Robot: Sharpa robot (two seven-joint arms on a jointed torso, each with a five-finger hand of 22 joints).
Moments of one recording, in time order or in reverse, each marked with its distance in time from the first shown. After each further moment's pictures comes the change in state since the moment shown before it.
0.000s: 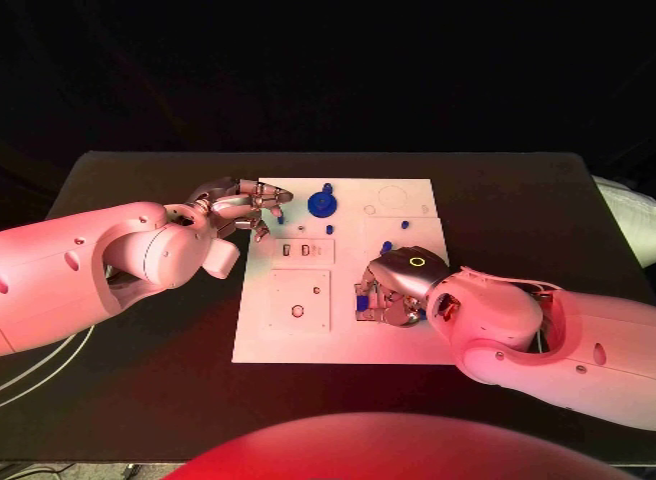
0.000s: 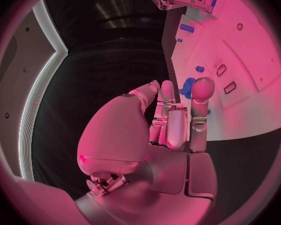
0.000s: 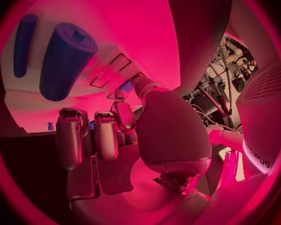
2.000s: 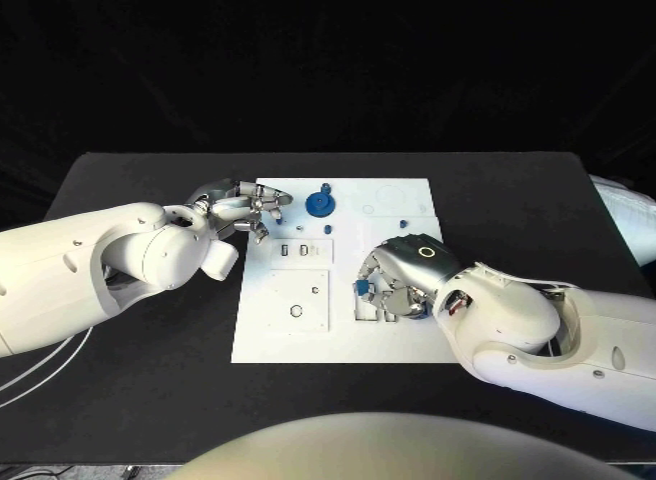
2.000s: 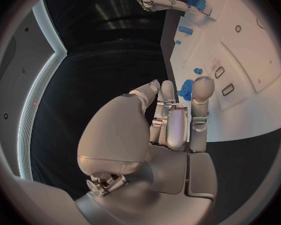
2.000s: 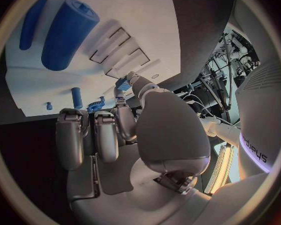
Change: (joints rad) left arm 0.000 0.003 0.000 -0.001 -0.007 0.007 -0.016; left_hand 0.008 0.000 -0.006 -0.006 0.000 0.000 0.000 0.000 -0.008 -0.004 0.004 0.004 -0.008 -0.003 0.003 -0.004 0.000 0.000 -0.004 0.004 -0.012 -0.010; right arm 0.016 -0.041 0.002 0.052 -0.036 -0.120 -0.012; right_hand 0.007 0.100 0.039 -0.052 0.005 0.060 -0.015 0.026 0.000 0.054 -0.025 0.089 0.010 0.000 -0.014 0.012 -0.001 0.000 0.000 -0.007 0.004 0.000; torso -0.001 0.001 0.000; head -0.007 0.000
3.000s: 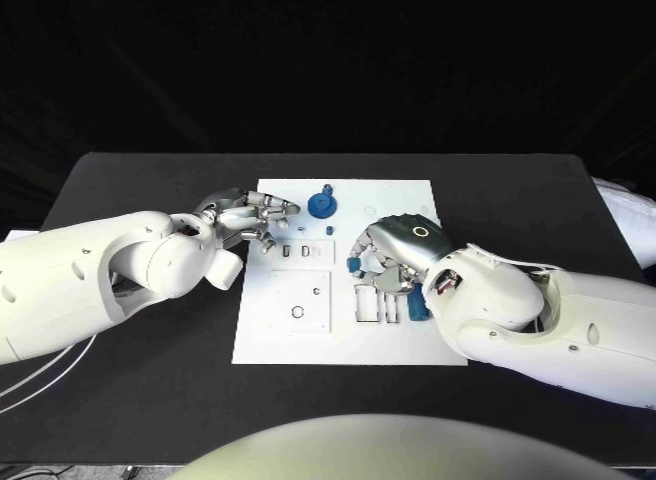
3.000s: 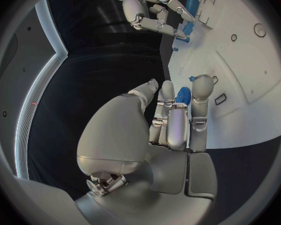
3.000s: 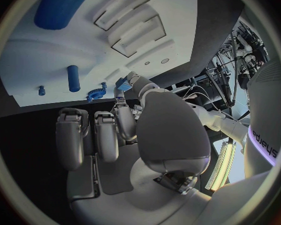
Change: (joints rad) left arm -0.019 0.006 -0.003 0.005 -0.011 0.035 0.002; left_hand -0.008 -0.008 -0.031 0.014 -0.004 0.004 0.004 -0.012 -0.027 -0.011 0.004 0.000 -0.024 -0.004 0.004 -0.008 -0.009 0.000 -0.007 0.000 -0.021 -0.013; right arm 0.038 0.073 0.010 -0.086 0.023 -0.063 0.009; right_hand -0.005 -0.006 0.000 0.000 -0.002 -0.002 -0.002 0.002 0.000 0.000 0.000 0.000 0.000 0.000 0.000 0.000 0.001 0.000 0.000 0.000 0.000 0.000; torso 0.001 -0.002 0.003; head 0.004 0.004
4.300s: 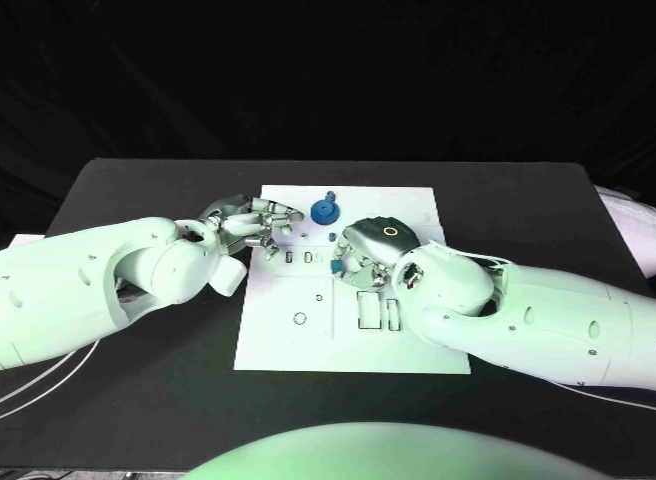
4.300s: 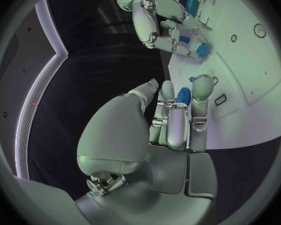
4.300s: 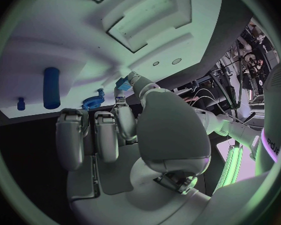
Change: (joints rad) left arm -0.001 0.000 0.001 0.003 -0.005 -0.001 0.001; left_hand 0.000 0.000 0.000 0.000 0.000 0.000 0.000 0.000 -0.004 0.000 0.000 0.000 -0.002 0.000 0.000 0.000 0.000 0.000 0.000 0.000 0.000 0.000; right arm 0.007 0.171 0.001 -0.185 0.046 0.041 0.020; right_hand -0.006 -0.007 0.000 0.000 0.001 0.000 -0.007 -0.006 -0.001 0.000 0.000 -0.008 0.000 0.000 0.000 0.000 0.000 0.000 0.000 -0.007 0.000 0.001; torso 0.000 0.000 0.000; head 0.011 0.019
